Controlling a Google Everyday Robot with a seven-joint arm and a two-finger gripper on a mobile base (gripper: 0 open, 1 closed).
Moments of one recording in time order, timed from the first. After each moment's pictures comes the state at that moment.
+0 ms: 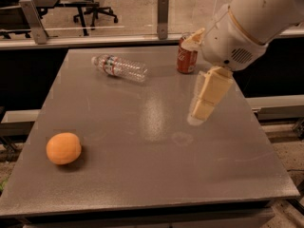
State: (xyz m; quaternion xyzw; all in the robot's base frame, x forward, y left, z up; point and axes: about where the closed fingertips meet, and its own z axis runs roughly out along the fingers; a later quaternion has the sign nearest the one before) arm 0.470 -0.083 0.972 -0.69 0.67 0.07 0.26
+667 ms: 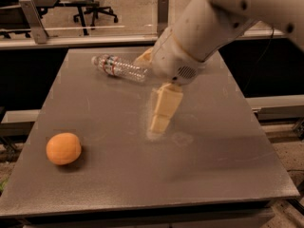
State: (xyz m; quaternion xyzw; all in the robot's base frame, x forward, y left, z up) arm 0.466 0.013 0.935 -0.75 0.60 0.14 0.25
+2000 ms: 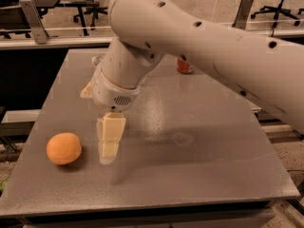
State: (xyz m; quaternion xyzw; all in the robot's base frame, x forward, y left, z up) arm 0.444 0.125 0.870 -0.82 0.51 0.18 0.20
